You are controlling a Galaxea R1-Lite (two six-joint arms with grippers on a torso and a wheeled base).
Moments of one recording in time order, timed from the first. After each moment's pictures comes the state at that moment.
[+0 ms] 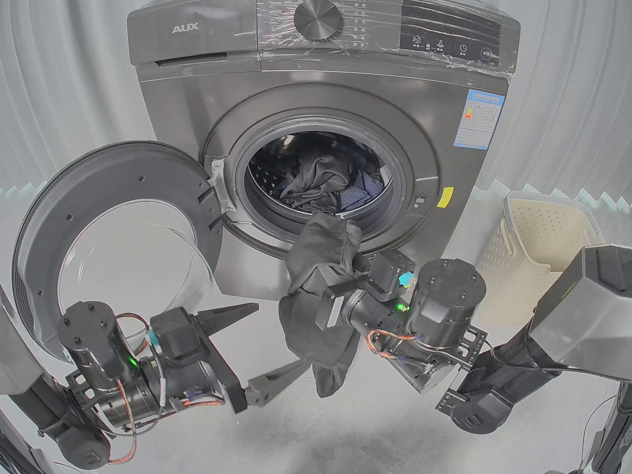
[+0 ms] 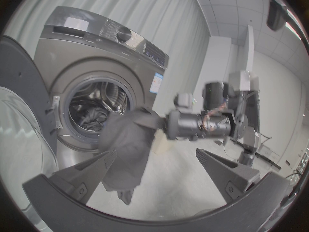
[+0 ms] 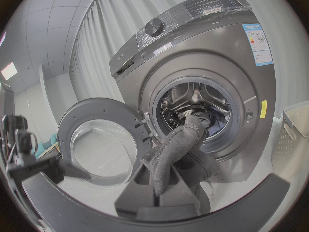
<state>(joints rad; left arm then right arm) -0.61 1.77 -0.18 -1.55 -0.29 -0.05 0.87 2.09 -0.81 -1.36 -0.31 0.18</state>
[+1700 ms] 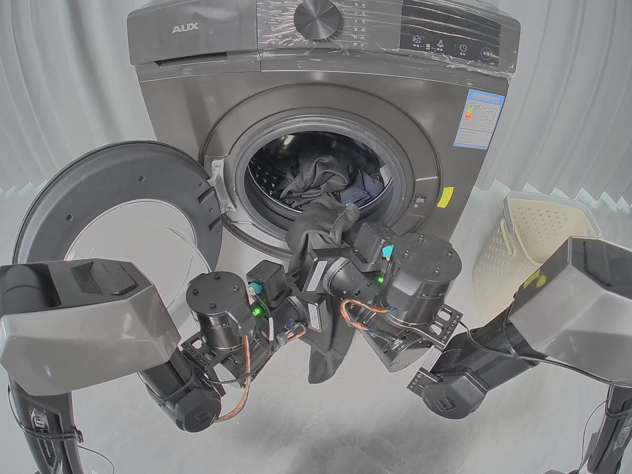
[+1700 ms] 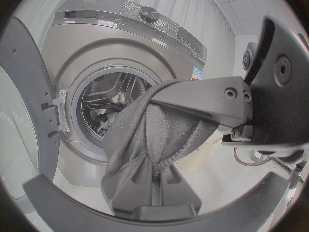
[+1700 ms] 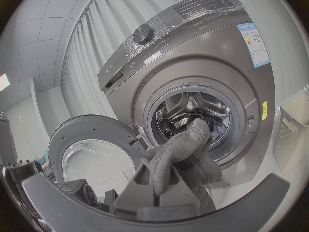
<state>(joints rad) -0.67 2.18 -0.70 -1.55 0.11 -0.08 0.87 2.16 -1.00 -1.31 -0.40 0.24</state>
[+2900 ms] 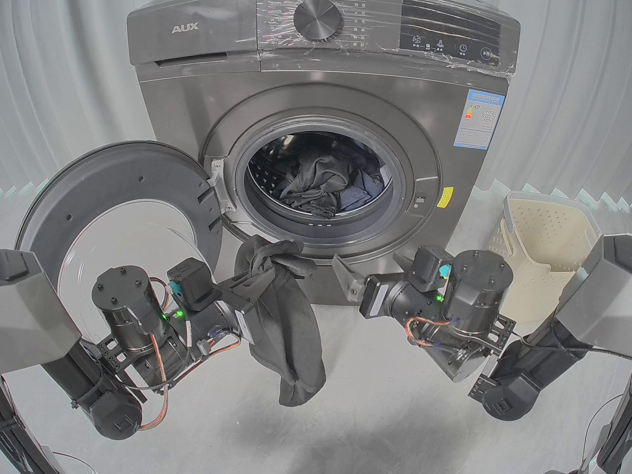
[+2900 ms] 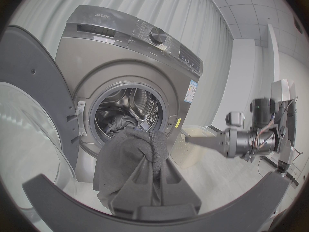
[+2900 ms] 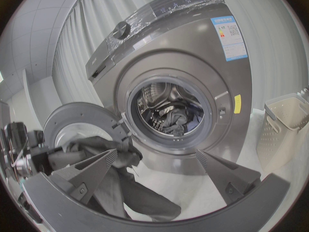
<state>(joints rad) -0.56 1.91 -0.40 -1.55 -0.07 -0.10 0.77 2.03 -0.71 -1.33 -0.34 0.27</state>
